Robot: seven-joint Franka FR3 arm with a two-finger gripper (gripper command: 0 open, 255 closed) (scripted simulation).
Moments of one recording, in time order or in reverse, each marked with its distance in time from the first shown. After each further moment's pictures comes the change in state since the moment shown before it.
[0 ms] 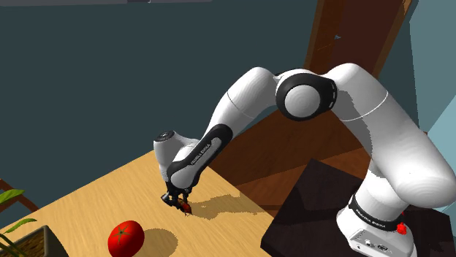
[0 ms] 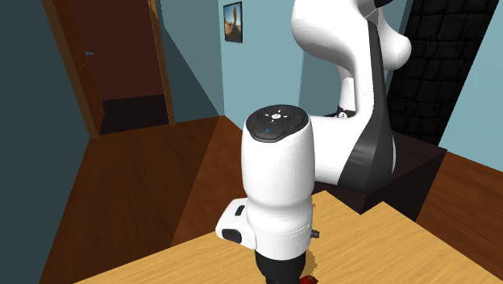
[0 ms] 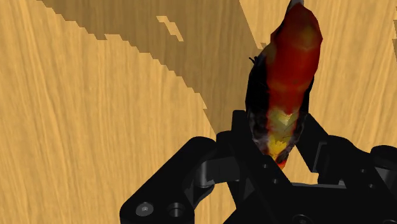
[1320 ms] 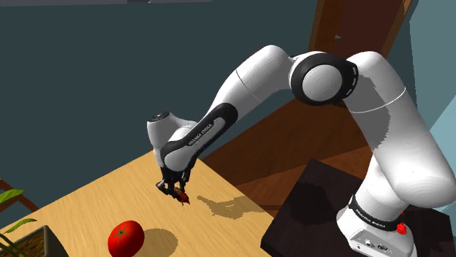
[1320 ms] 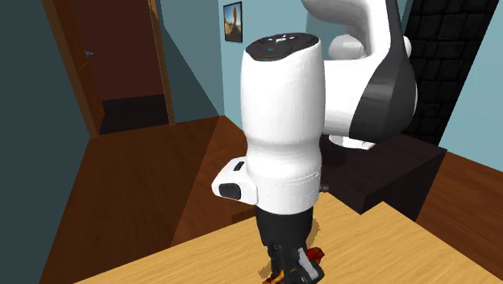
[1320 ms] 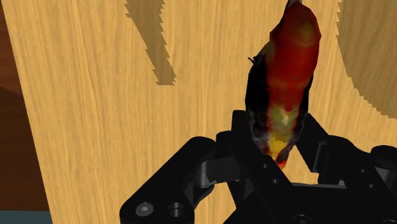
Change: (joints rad) arm -0.023 -0.146 0.030 -0.038 0.029 -0.108 -0.007
